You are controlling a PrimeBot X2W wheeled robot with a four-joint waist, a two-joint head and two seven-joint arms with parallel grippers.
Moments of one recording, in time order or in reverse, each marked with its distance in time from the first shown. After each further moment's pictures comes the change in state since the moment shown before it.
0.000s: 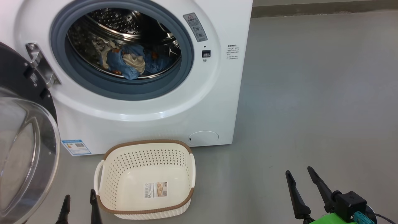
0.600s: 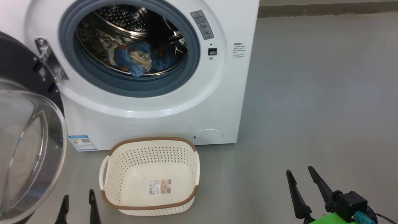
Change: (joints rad) left arm 0.000 0.000 0.007 0.001 0.007 -0.001 0.000; right arm 0.000 0.000 -0.003 -0.002 0.001 0.000 0.000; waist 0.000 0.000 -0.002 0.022
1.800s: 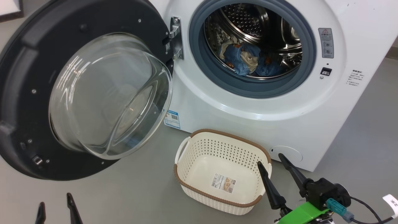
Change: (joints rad) left arm 0.047 0.001 0.054 -0.074 0.004 0.107 0.000; right arm -0.089 -0.002 0.132 0.018 -0.044 0.000 0.000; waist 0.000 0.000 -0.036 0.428
